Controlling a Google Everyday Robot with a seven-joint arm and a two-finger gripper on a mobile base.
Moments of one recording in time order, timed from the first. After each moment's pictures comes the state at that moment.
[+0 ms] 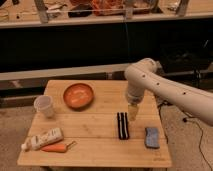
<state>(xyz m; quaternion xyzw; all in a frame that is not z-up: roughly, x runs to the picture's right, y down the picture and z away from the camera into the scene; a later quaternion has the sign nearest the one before) 0.136 0.113 0.741 -0.34 -0.03 0.00 0.94</state>
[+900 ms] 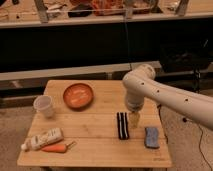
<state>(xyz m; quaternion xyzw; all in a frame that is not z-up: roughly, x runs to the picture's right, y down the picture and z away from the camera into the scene) 0.123 0.144 0.722 -0.36 -0.03 -0.06 0.93</state>
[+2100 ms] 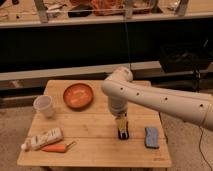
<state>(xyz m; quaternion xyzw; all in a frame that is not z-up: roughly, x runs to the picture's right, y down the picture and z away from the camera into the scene) 0.051 0.155 0.713 -0.36 -0.05 -0.17 0.92</state>
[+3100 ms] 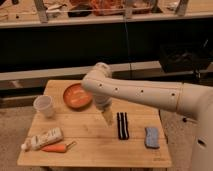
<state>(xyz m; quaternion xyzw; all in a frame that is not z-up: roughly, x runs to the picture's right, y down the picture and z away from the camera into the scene) -0.009 0.126 0.733 -0.32 -0.04 -0.23 0.92</state>
